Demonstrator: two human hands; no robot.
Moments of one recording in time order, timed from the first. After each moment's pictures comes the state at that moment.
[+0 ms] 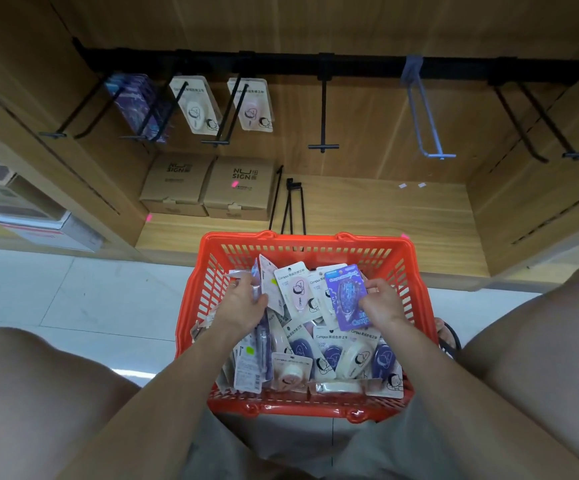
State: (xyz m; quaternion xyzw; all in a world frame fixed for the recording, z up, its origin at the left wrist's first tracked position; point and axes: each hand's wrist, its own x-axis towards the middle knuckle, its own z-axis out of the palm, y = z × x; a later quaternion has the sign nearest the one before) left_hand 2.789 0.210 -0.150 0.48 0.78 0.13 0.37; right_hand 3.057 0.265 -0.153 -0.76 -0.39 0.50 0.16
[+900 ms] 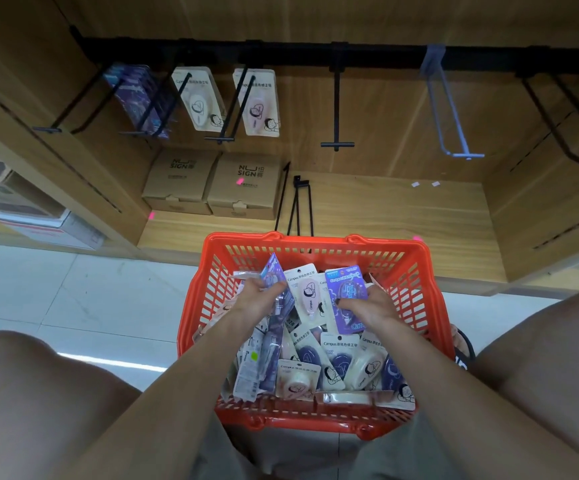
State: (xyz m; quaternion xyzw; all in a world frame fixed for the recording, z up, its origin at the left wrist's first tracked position) left_hand 2.799 0.241 -0.171 0.25 0.77 0.22 0.55; right_hand 3.033 0.279 -0.175 -0.75 -0.43 0.50 0.05
